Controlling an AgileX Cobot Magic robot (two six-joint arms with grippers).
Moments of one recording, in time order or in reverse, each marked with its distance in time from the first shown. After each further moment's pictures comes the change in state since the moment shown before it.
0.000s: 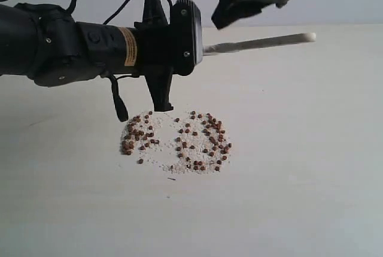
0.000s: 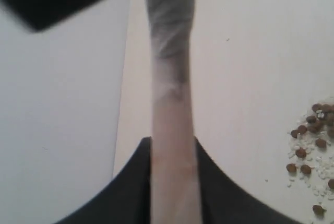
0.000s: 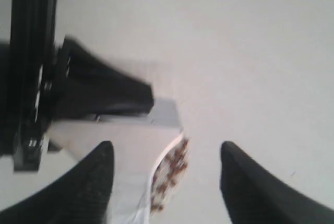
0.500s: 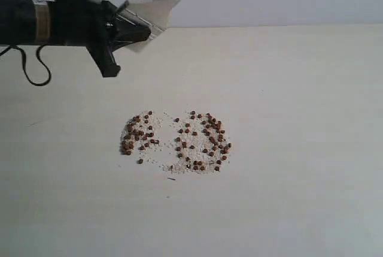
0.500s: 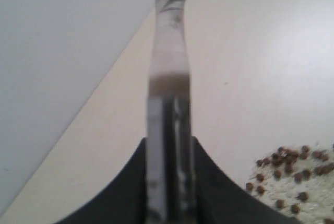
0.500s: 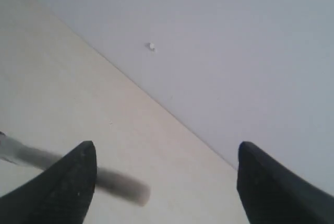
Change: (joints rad) left arm 0.442 0.012 -0.030 0.715 -0.591 -1.059; right arm -0.004 -0.095 0.057 0.073 -0.506 -0.276
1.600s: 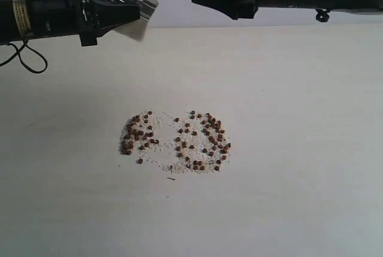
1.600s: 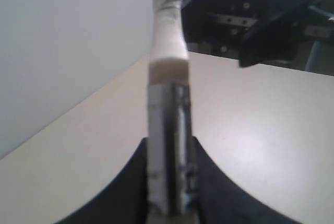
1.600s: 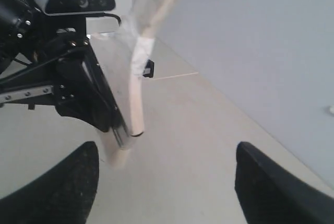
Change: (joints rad) left arm 0.122 0.173 -0.112 -0.078 -0.396 -0.256; right arm -0.238 0.454 0.041 1.220 0.772 -1.278
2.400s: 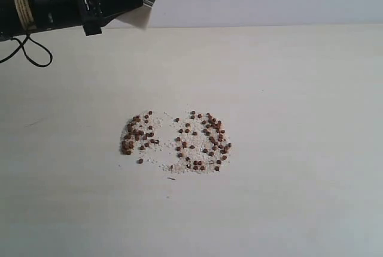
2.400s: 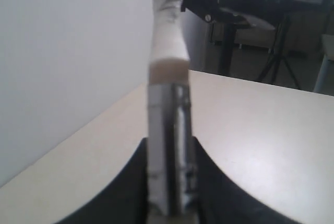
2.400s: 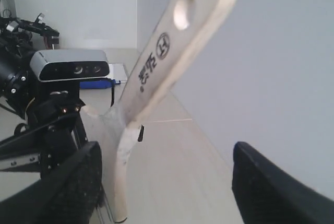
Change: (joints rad) left arm -0.016 -0.013 0.000 -0.076 -0.002 0.012; right arm 0.018 0.036 -0.256 0.005 0.018 0.114
